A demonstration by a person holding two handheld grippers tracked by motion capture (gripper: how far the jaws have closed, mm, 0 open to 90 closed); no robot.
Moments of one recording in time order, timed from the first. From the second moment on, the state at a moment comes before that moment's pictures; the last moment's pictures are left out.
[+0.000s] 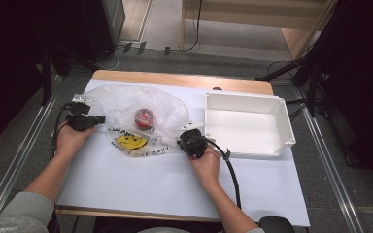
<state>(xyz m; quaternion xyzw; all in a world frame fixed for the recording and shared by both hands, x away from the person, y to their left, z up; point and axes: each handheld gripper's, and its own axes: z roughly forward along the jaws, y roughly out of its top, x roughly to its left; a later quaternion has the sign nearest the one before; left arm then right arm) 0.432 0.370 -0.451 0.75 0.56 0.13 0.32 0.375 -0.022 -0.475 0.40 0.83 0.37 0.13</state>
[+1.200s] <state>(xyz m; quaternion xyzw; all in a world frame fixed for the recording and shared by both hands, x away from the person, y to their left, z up) 0.403 0.346 -0.403 0.77 0.50 0.13 0.37 0.359 -0.013 -0.418 0.34 0.83 0.43 0.11</state>
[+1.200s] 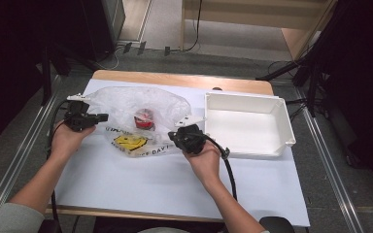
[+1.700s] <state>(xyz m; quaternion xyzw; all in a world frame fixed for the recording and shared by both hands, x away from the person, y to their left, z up) 0.397 0.303 -0.396 0.79 0.47 0.10 0.39 0.392 0.023 -0.375 0.31 0.84 0.44 0.11</state>
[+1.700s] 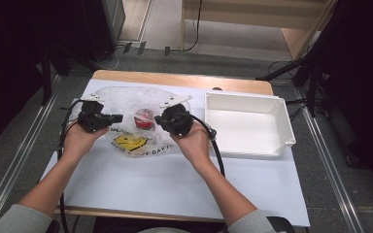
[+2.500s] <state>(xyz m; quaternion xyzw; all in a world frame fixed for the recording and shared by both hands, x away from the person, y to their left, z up) 0.397 0.295 -0.438 0.79 0.49 0.09 0.37 0.458 0.039 -0.414 0.35 0.83 0.41 0.11</state>
